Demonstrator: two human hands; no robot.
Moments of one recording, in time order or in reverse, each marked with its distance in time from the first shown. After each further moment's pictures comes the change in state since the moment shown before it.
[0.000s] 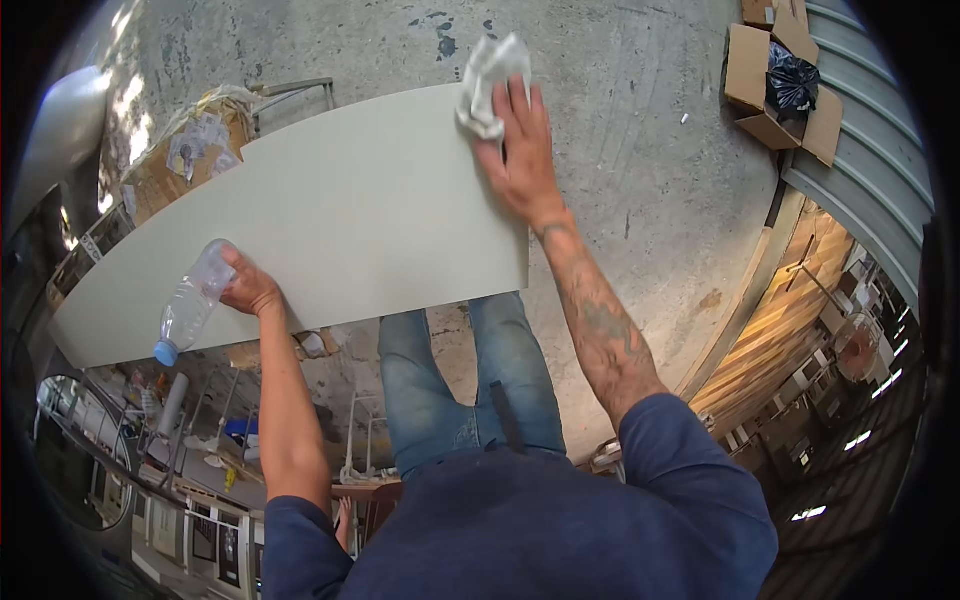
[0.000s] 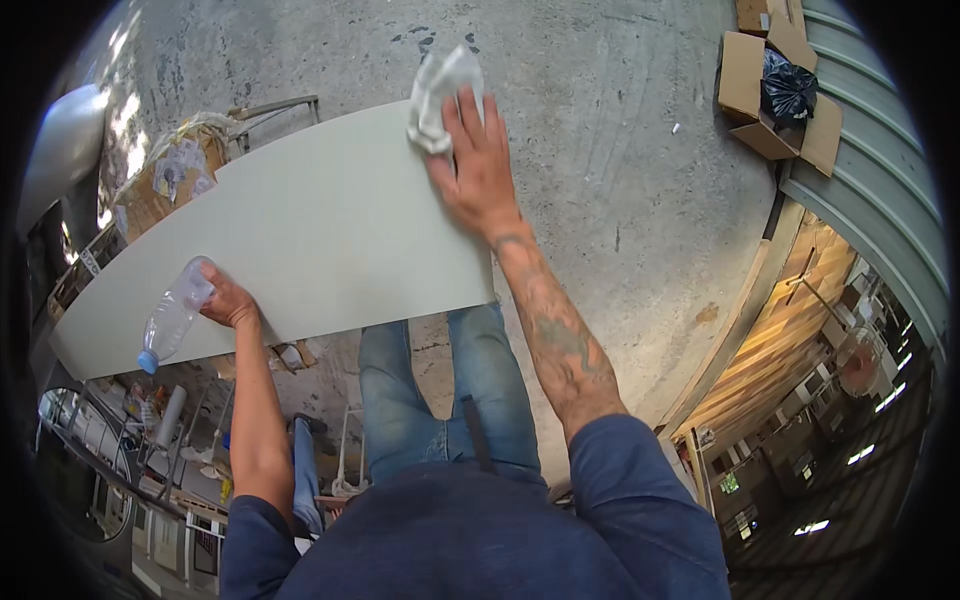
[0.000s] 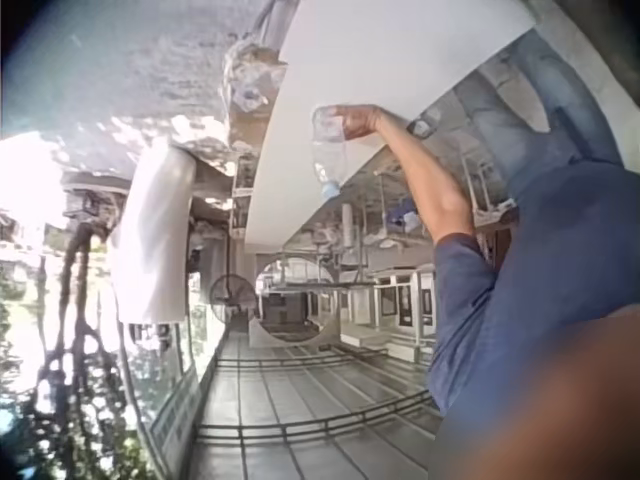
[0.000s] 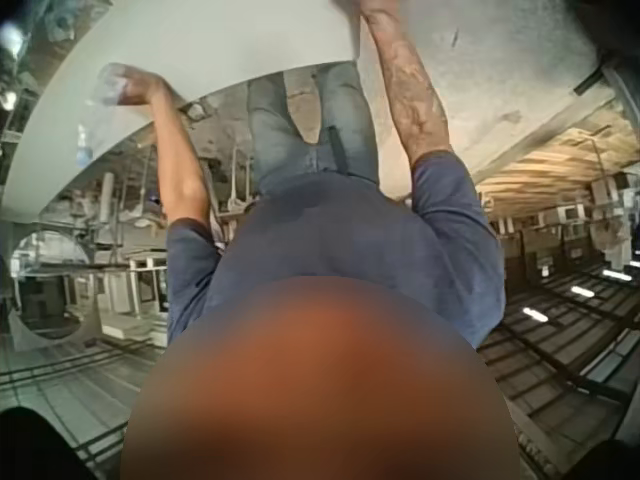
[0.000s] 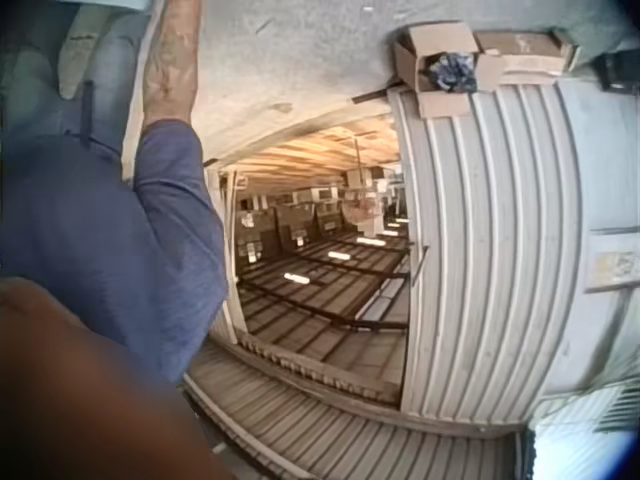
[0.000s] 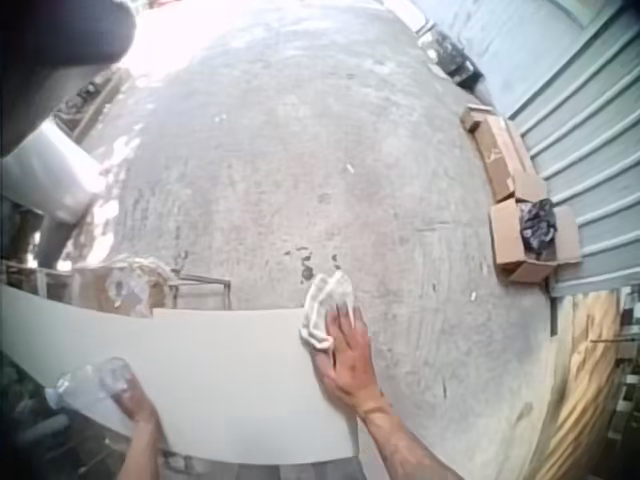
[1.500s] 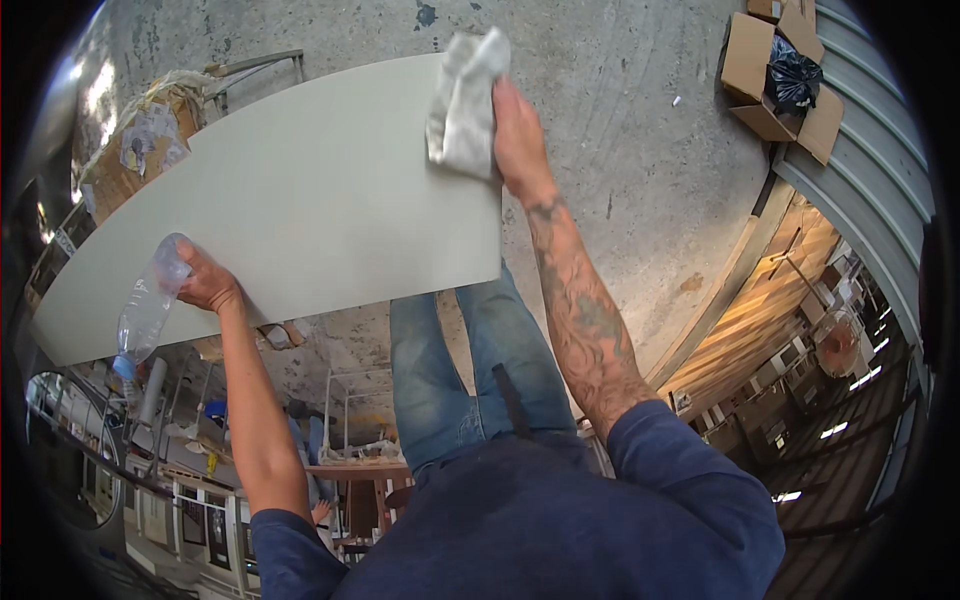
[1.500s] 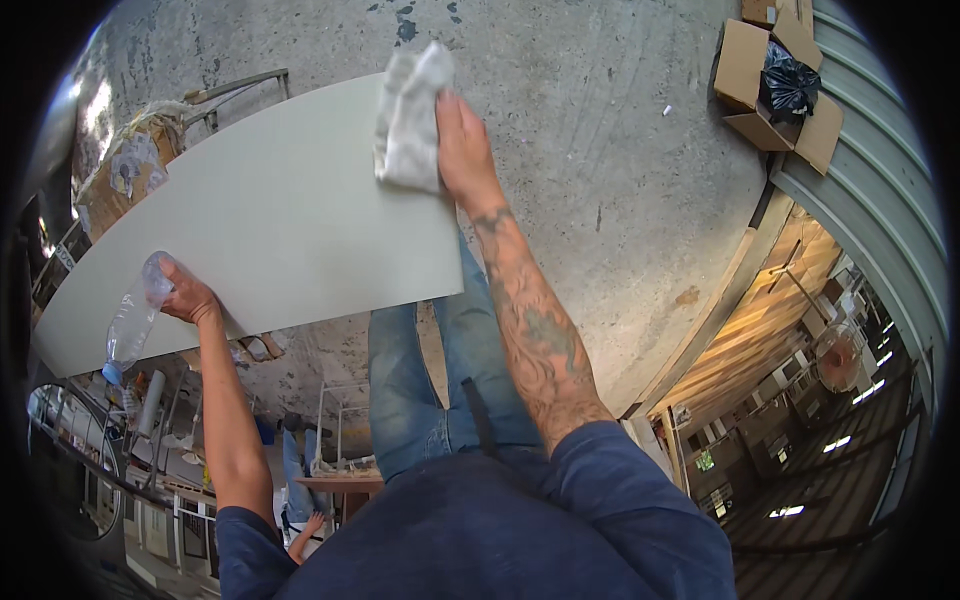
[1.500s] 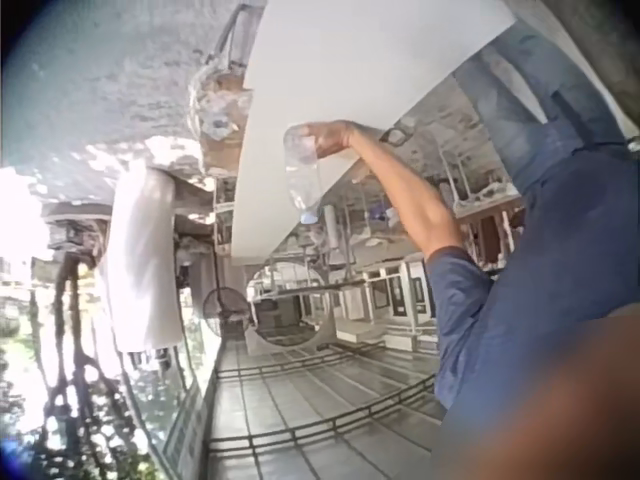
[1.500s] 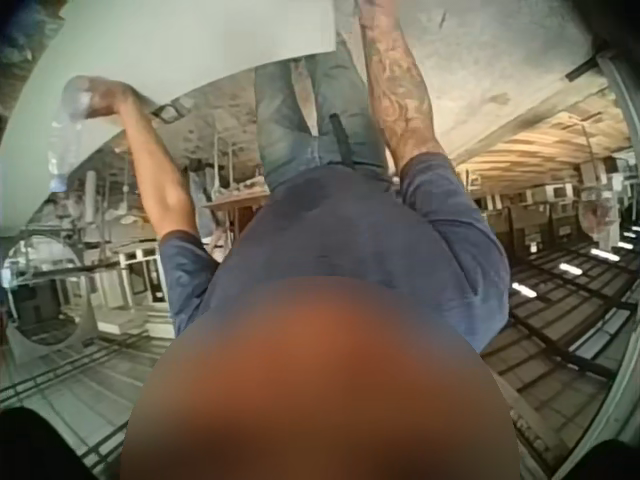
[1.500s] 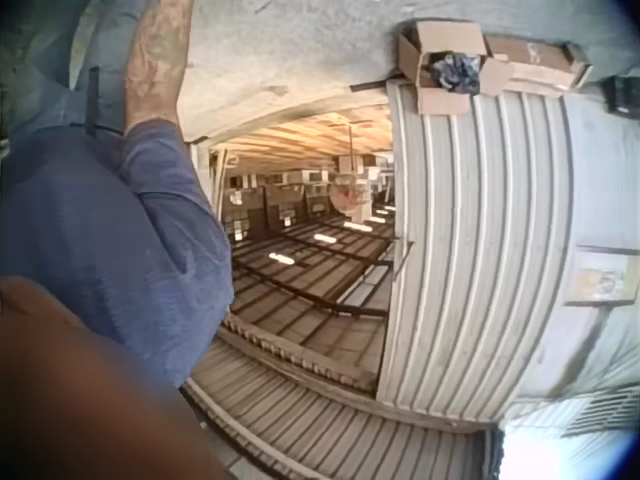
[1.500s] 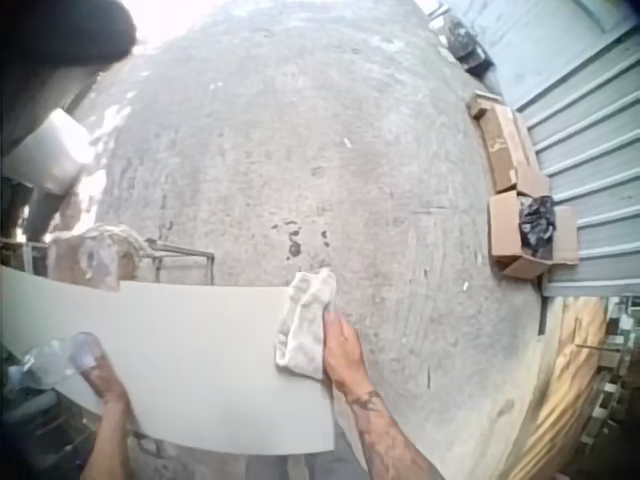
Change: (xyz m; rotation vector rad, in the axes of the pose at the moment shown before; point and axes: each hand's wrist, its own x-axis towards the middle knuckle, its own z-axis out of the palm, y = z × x) left_hand 0.007 -0.023 -0.004 0.005 -0.062 0.083; right_hand 0.004 0.014 0.006 0.913 -0.011 0.722
